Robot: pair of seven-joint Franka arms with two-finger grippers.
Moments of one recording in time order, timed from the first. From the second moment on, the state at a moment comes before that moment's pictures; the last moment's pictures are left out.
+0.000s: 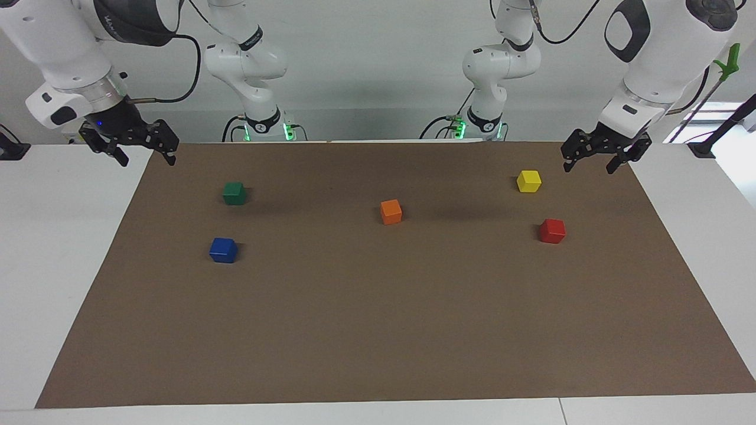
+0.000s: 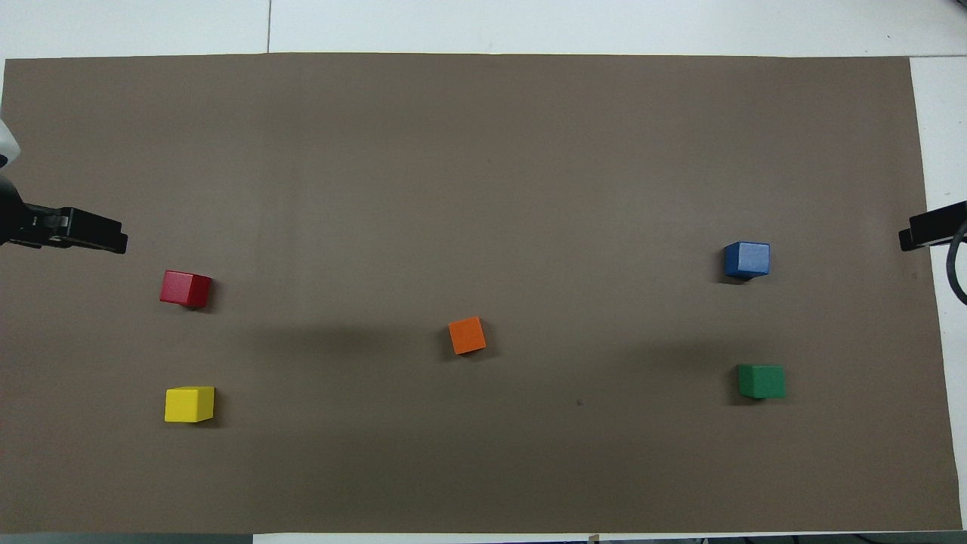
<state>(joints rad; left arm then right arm) 0.09 -0.01 -0.12 -1.65 0.00 1.62 0.12 -0.02 -0.01 -0.10 -1.60 -0.02 1.55 -0.13</state>
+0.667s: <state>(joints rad) 0.09 -0.03 -0.10 -1.74 0.00 1.71 0.13 -0.02 -0.01 -0.10 -1.60 -0.02 1.55 -0.13</state>
